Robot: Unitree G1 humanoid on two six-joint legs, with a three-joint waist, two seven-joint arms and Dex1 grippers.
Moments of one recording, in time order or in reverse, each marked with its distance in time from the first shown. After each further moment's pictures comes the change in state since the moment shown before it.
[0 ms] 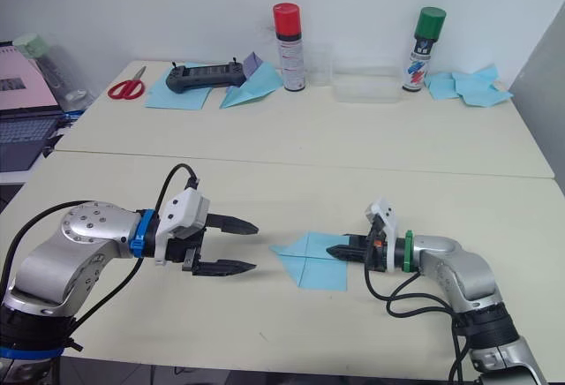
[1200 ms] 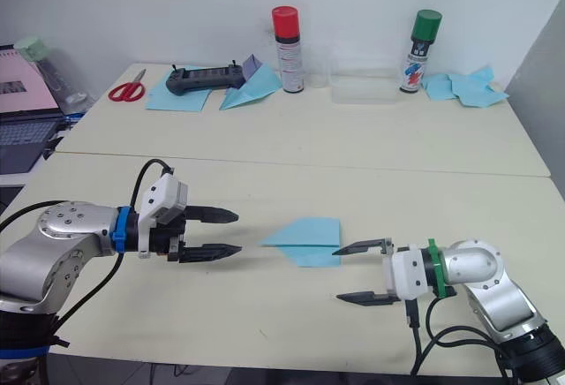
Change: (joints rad) left arm 0.006 0.023 0.088 0.058 -0.047 0.082 0.068; right arm 0.133 -0.261 0.089 -0.152 -0.197 -0.989 0.204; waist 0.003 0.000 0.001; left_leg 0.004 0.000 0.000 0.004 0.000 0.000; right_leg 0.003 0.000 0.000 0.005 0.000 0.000
